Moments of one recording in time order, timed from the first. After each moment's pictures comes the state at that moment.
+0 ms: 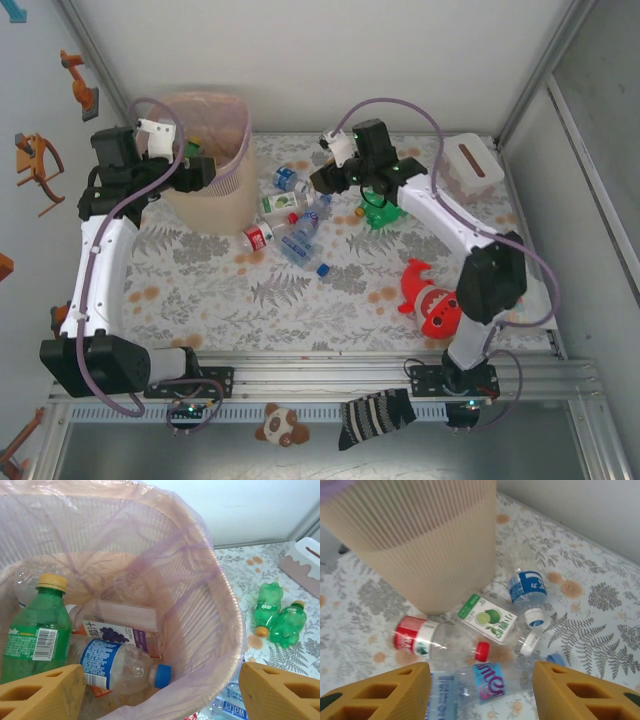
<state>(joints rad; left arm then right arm) 0.01 1.29 1.37 -0.63 0.47 0.08 0.53 1.83 1.64 -0.45 -0.39 -0.11</state>
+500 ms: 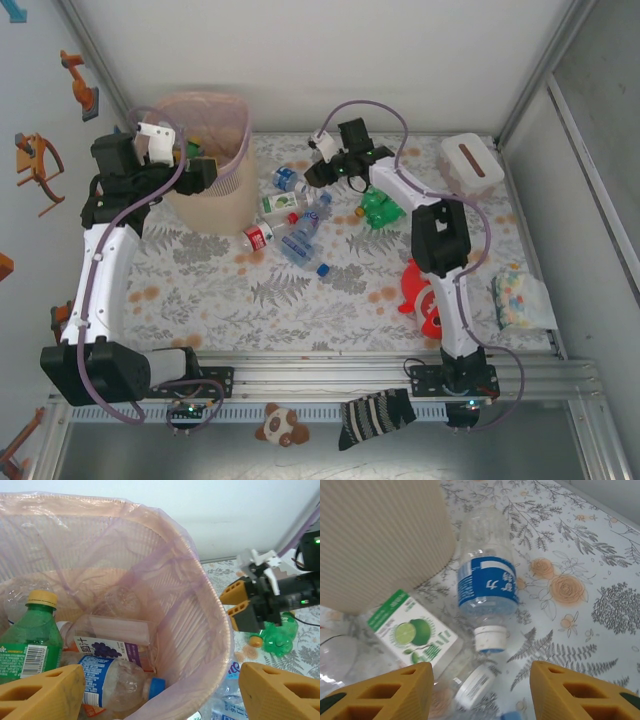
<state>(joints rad) 0.01 1.24 1.29 -0.53 0.52 0.07 0.46 2.33 2.03 -0.46 -0.50 -0.27</state>
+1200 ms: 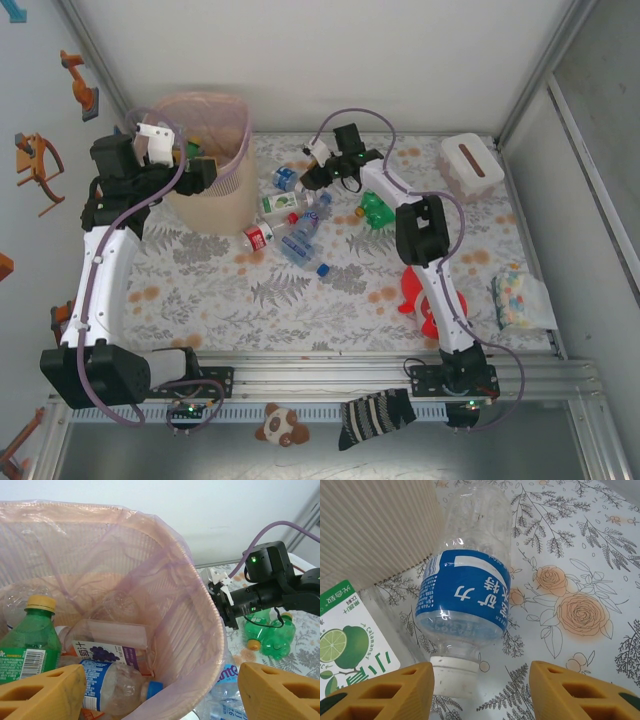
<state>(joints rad) 0.01 1.23 1.28 -0.51 0.52 0.06 0.44 2.59 2.31 -0.49 -0.61 -0.40</state>
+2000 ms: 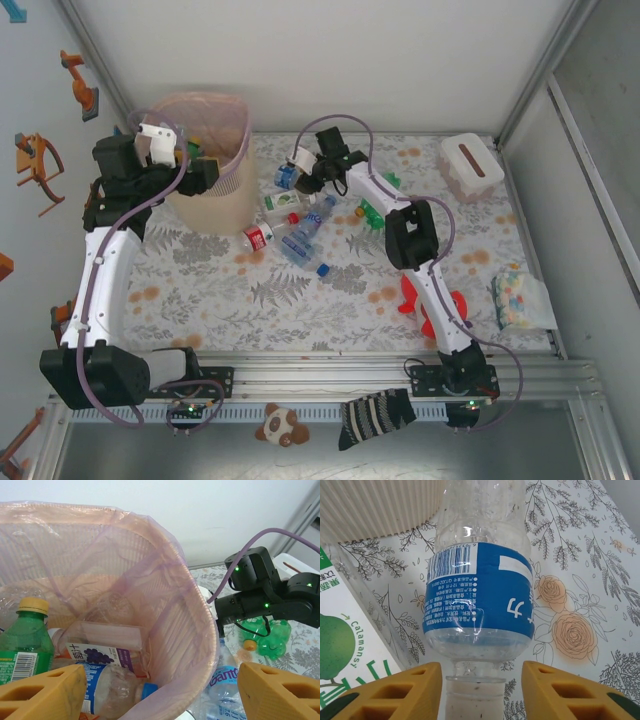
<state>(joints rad) 0.00 1.23 1.27 -0.49 0.52 0.06 0.52 2.64 2.41 -0.58 -0.39 -0.67</state>
